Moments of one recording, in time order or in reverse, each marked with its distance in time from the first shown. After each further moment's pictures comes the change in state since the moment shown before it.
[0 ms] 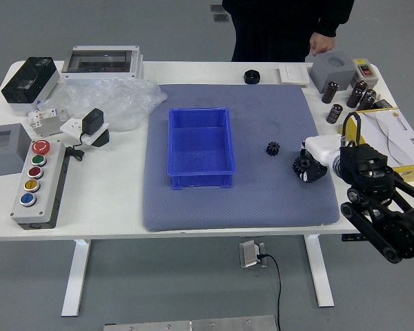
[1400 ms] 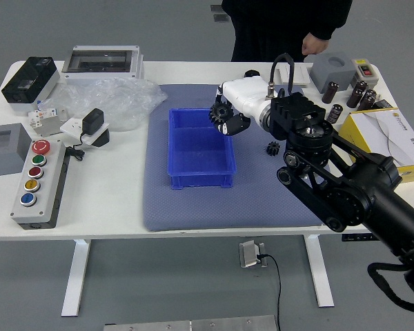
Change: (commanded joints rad) left arm 0.004 0.012 -0.008 0.000 0.024 -0.005 0.002; right arm 0.237 0.254 -0.050 0.098 0.000 0.044 -0.024
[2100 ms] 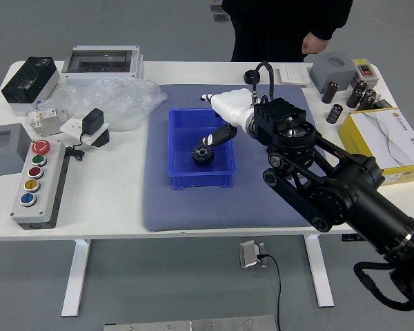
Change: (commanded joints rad) left arm -0.001 -0.004 0.000 0.000 -0.001 -0.001 0.001; right arm 0.018 0.051 -0.003 -0.064 0.000 0.063 -0.002
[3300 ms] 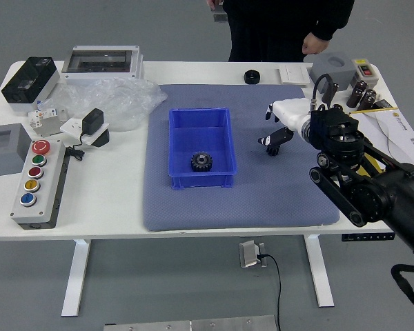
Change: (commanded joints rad) left arm -0.006 -0.001 0.007 0.000 -0.011 0.001 -0.001; right arm -0.055 -0.154 0.039 -0.198 0.009 -0.143 0.084
